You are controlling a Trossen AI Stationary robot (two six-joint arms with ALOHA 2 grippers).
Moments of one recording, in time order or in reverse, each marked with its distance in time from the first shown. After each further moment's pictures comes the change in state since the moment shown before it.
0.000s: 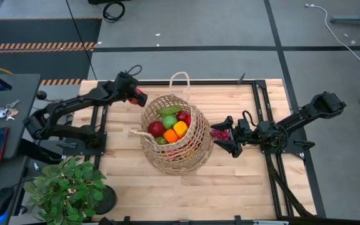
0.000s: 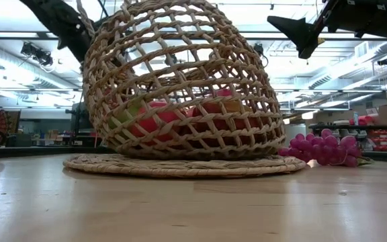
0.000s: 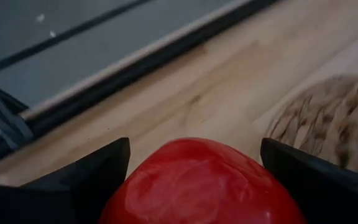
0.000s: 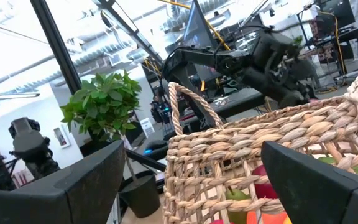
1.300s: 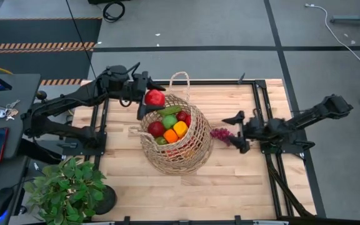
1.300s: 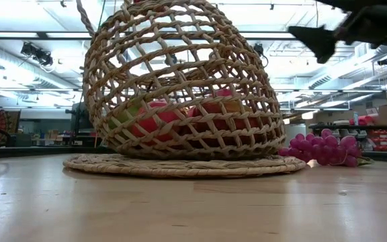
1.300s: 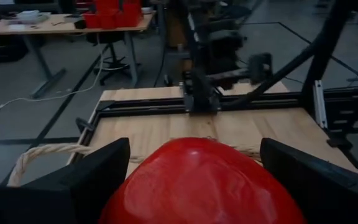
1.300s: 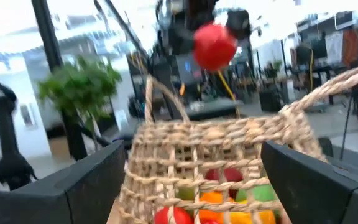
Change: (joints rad) left arm -0.347 -0.059 0.450 0.014 0.451 0.355; right arm -0.028 -0.292 -0.129 -0.174 0.027 -0.191
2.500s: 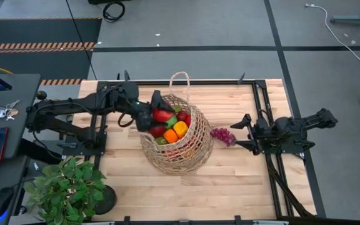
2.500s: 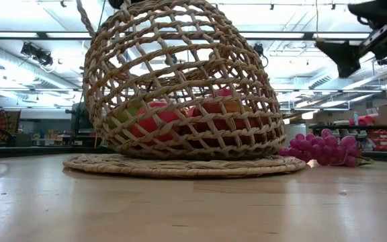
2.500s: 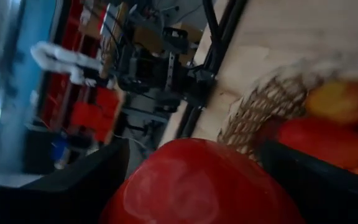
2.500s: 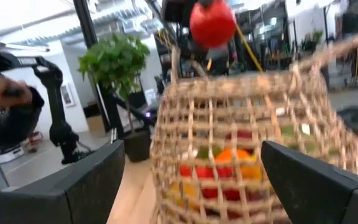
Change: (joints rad) left arm -0.229 0.061 0.000 -0.007 -0.088 1.074; right arm 0.003 -0.756 -0.084 -0.772 -0.139 0.086
